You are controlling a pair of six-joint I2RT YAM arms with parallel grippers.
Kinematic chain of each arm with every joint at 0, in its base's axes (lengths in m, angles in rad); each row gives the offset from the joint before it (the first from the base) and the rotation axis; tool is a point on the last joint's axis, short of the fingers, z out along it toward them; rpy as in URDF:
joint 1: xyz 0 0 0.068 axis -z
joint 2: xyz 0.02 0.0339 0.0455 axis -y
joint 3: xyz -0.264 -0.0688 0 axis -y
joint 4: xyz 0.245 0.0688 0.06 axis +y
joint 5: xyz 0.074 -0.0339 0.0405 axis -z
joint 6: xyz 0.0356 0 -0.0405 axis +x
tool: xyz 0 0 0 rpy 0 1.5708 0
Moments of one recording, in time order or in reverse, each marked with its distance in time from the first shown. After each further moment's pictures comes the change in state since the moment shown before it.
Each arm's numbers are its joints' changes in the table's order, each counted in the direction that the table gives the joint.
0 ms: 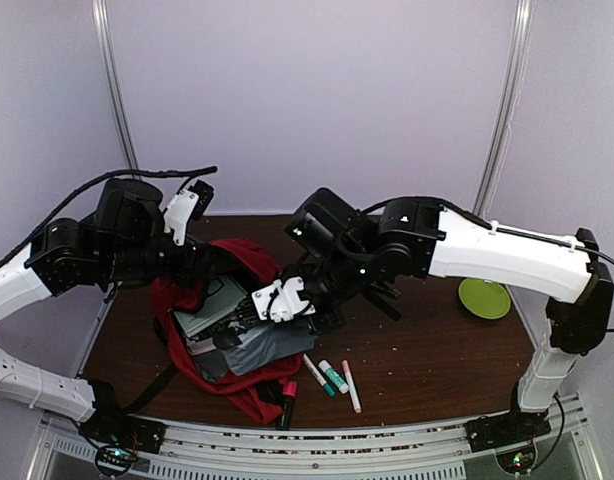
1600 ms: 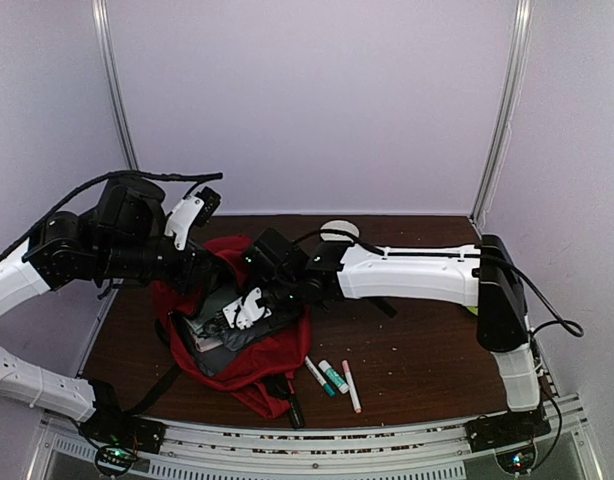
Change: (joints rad) left arm -0.002 -0.018 0.050 0.100 0.114 0.013; right arm 0.061 -0.412 0.127 -0.356 0.284 -0.300
